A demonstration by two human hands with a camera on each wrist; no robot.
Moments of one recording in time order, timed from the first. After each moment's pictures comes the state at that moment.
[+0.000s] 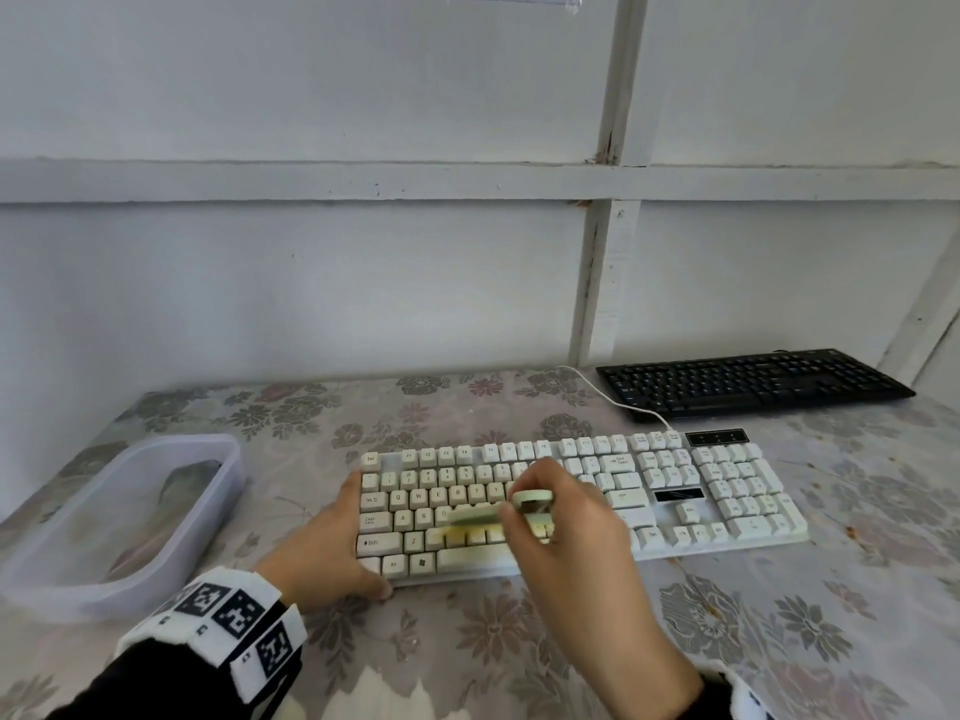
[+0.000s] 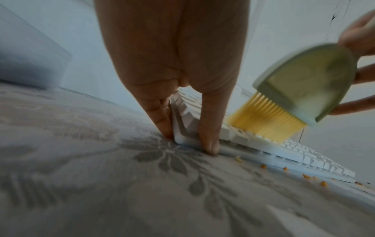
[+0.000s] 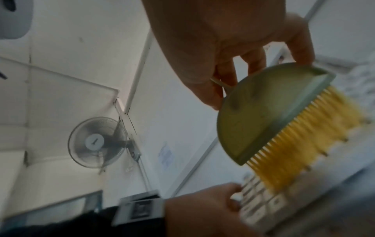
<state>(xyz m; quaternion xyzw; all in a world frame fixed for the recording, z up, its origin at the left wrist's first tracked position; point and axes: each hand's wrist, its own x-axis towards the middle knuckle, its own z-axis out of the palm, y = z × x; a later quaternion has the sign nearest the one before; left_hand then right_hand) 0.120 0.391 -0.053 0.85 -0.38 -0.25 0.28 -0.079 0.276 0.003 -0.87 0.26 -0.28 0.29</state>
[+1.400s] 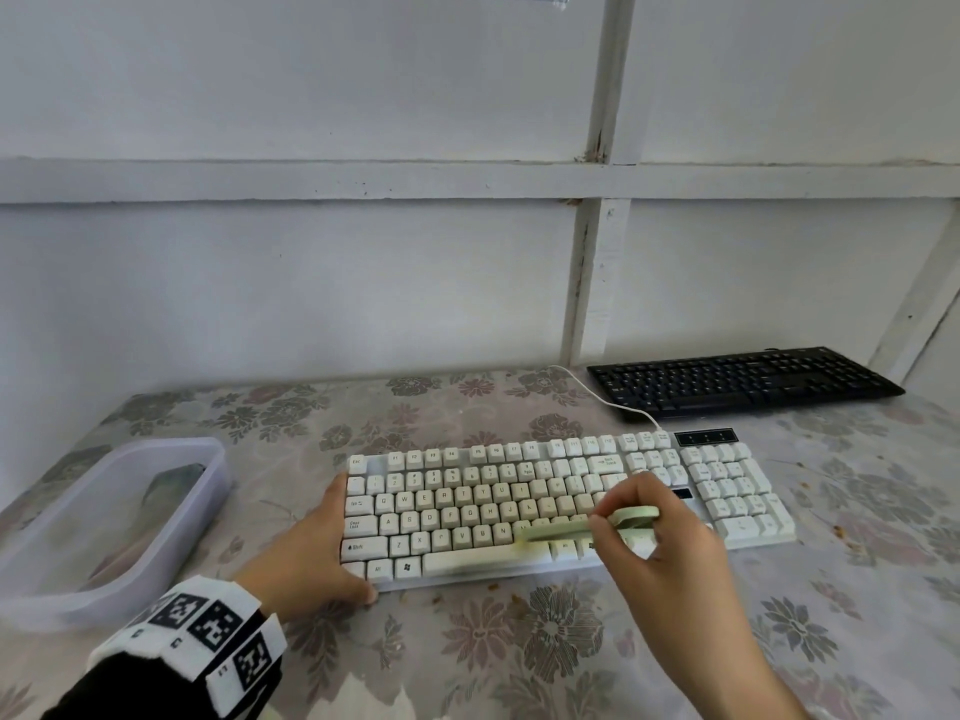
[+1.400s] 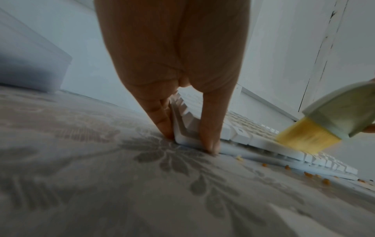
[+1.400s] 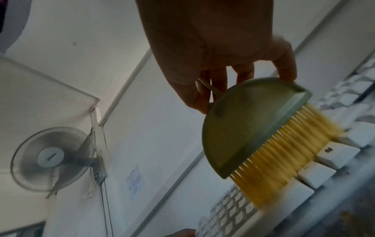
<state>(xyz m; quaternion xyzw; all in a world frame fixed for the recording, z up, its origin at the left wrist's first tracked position) 0.121 0.391 -0.056 0.84 -0.39 -0.25 0.28 -0.127 0.230 -0.013 -0.81 0.29 -0.34 0.37</state>
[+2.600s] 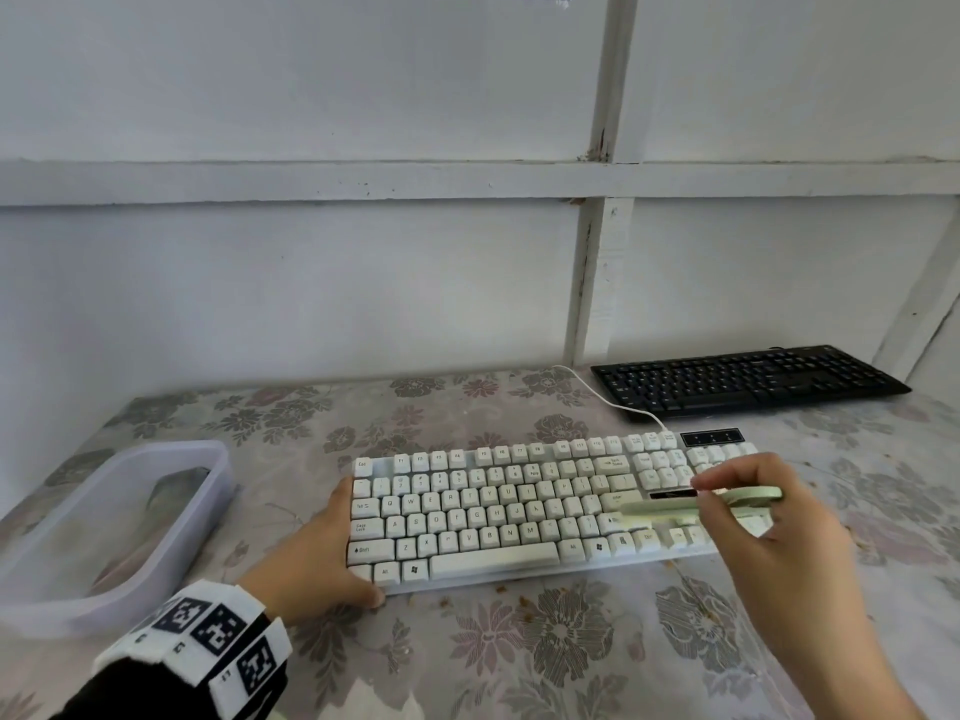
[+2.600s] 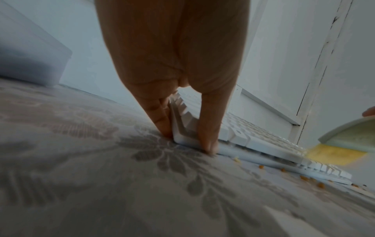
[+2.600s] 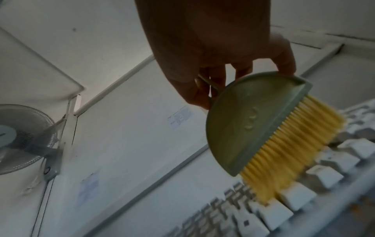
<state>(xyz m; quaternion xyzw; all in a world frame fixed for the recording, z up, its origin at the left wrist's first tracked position) 0.122 0.392 -0.056 0.85 -0.39 -0.24 0.27 -0.157 0.193 -0.004 -0.76 0.33 -0.43 0.36</state>
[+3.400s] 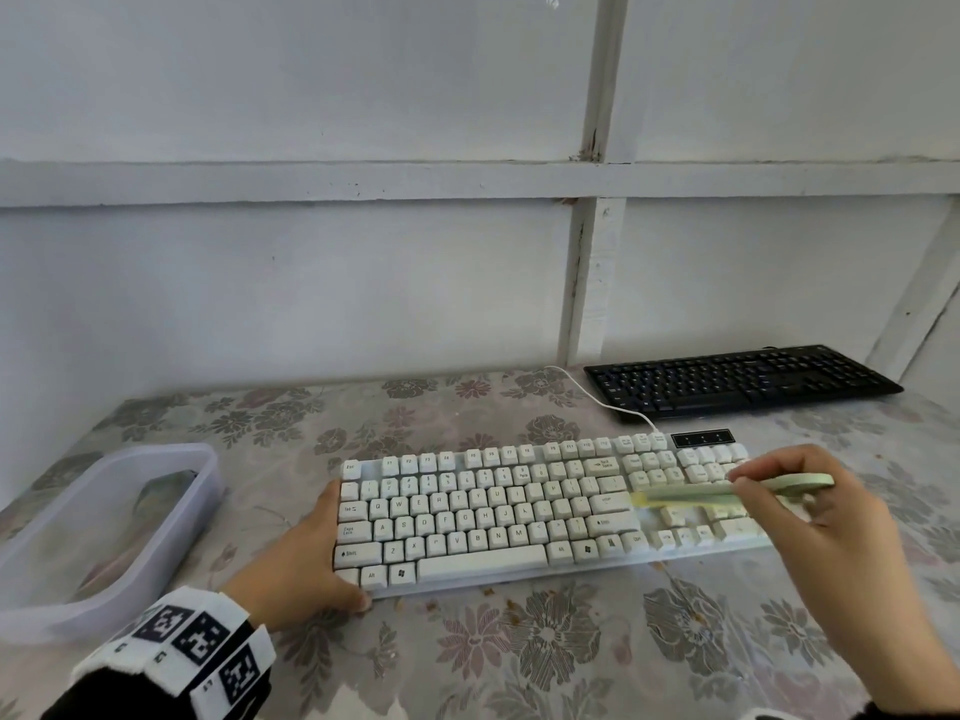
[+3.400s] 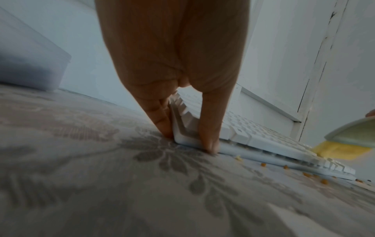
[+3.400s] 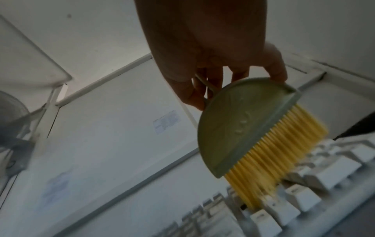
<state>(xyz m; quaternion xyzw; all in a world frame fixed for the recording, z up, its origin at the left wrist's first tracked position) 0.122 0.390 -0.058 0.84 -0.39 -0.25 0.28 -0.180 0.159 0.002 -0.74 0.36 -0.43 0.37</state>
